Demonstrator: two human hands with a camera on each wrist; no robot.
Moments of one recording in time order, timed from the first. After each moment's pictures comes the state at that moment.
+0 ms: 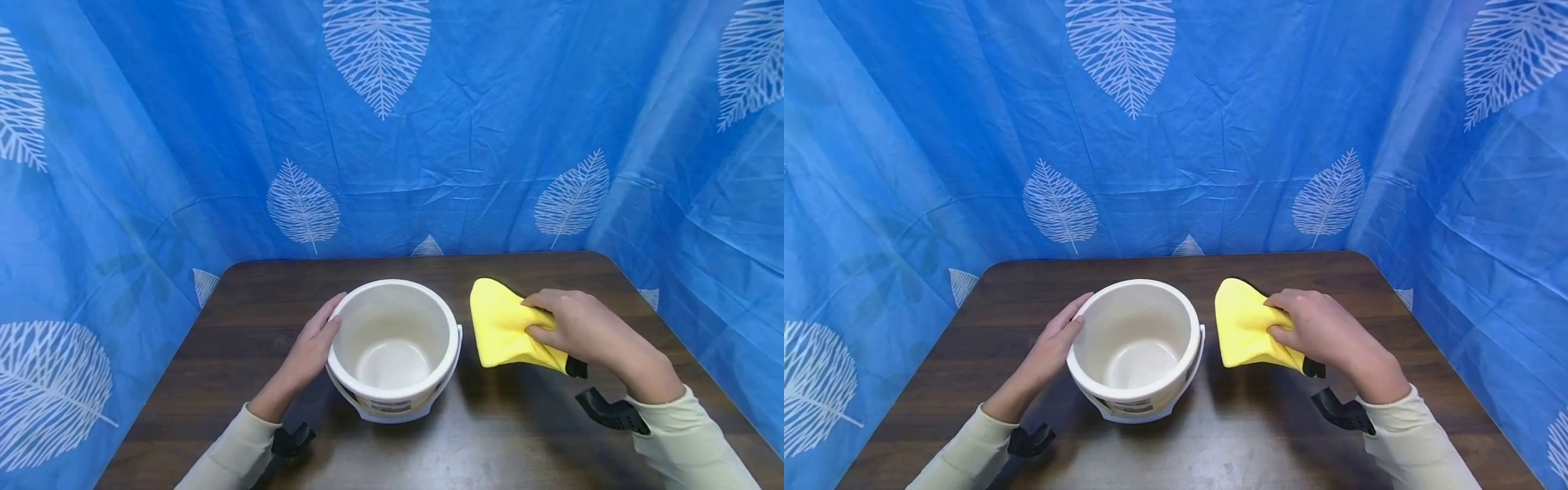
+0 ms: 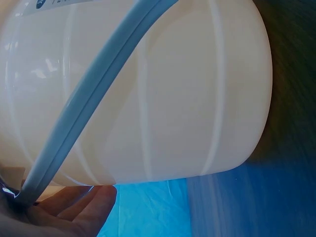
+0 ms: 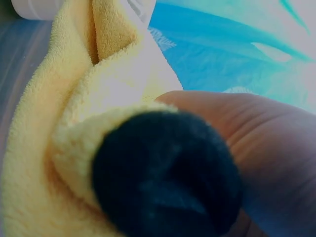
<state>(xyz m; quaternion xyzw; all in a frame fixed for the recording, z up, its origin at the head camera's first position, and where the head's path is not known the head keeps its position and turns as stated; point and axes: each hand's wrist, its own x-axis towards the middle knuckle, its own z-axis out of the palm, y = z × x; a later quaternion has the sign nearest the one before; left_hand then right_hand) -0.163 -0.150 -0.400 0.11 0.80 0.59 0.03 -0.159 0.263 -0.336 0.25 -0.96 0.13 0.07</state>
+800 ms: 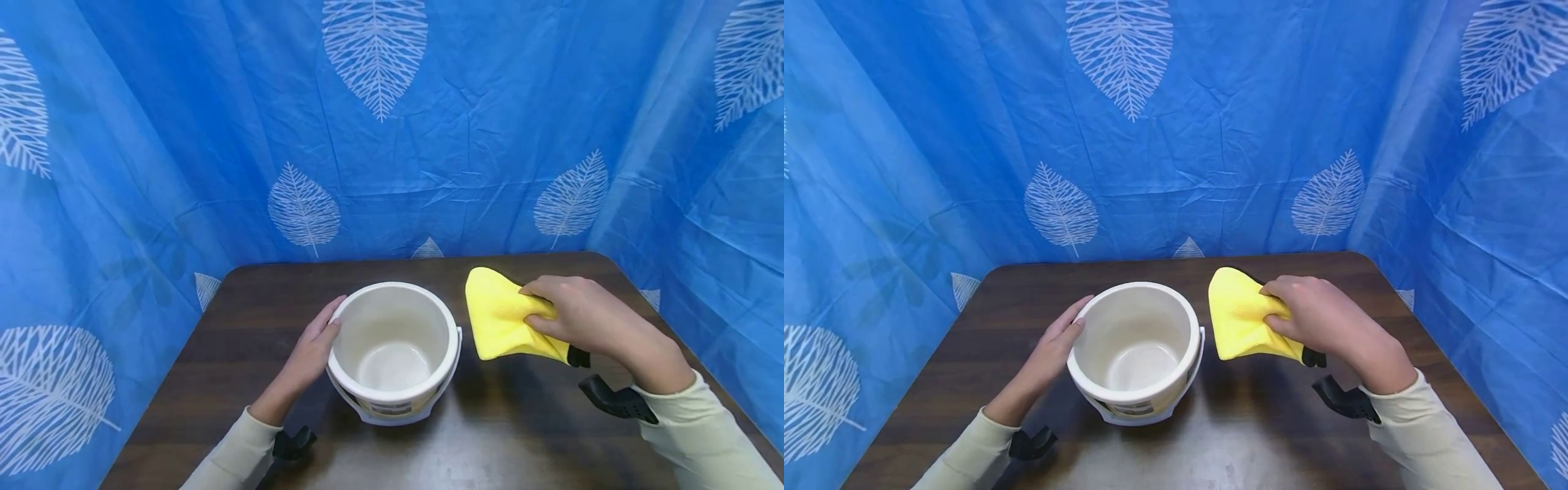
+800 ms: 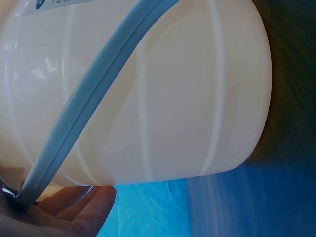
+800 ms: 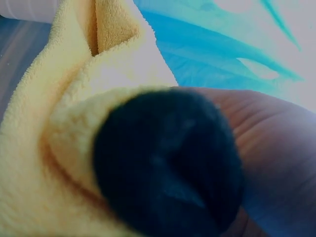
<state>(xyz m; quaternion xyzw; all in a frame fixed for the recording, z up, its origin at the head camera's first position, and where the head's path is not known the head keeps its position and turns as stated) -0.161 -0.147 -0.402 0.10 0.80 0.59 0.02 -0.155 0.257 -0.308 0.26 -0.96 0.11 0.08</state>
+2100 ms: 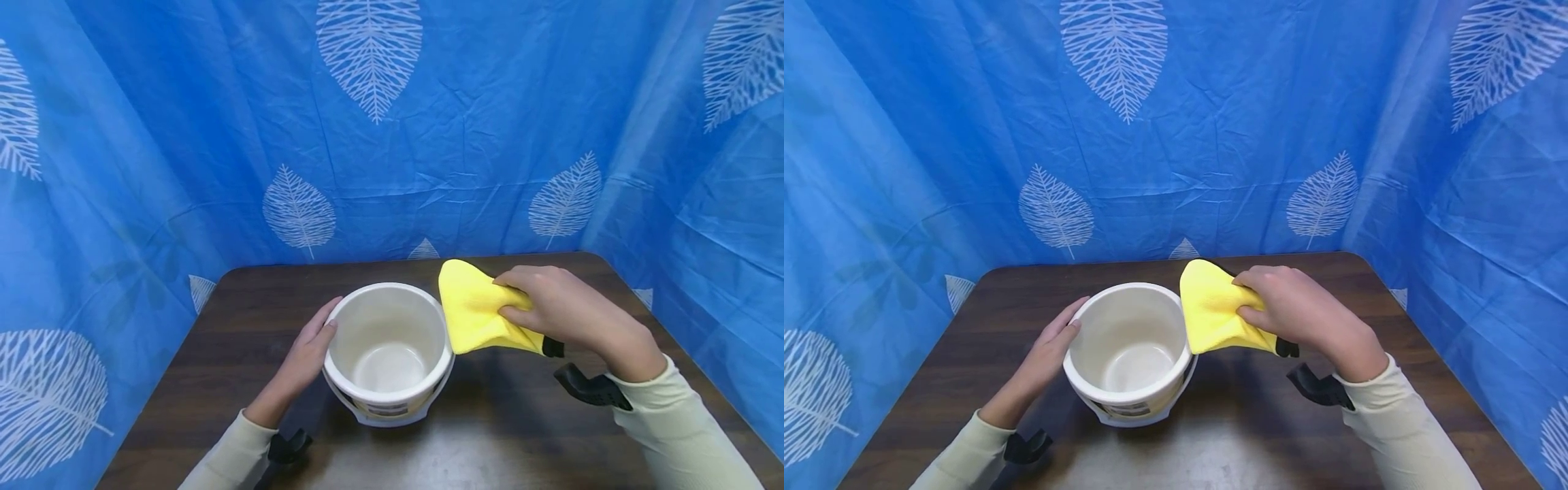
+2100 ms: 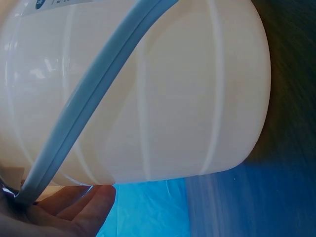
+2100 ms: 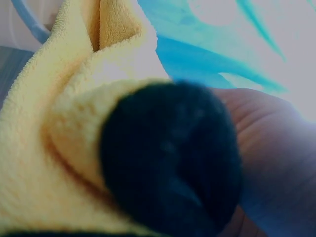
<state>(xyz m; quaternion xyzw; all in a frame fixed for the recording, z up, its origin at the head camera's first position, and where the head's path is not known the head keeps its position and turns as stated) -0.161 -0.147 -0.401 0.11 0.80 0.59 0.02 -0.154 0.229 -0.289 0.27 -0.95 0.13 0.08</state>
